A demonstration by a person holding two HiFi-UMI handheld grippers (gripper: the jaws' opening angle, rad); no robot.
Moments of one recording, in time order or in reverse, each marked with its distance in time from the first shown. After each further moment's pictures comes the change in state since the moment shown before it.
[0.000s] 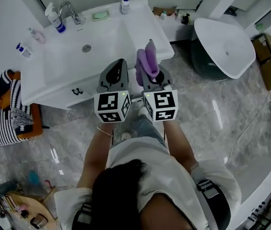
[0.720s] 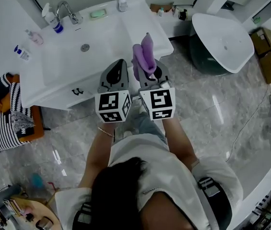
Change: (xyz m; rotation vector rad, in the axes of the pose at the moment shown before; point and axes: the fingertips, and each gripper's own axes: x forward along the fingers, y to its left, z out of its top) left arm -0.004 0.004 -0.015 -0.004 0.032 -0.016; right arm 0.002 0.014 0.016 -0.073 -0.046 -0.025
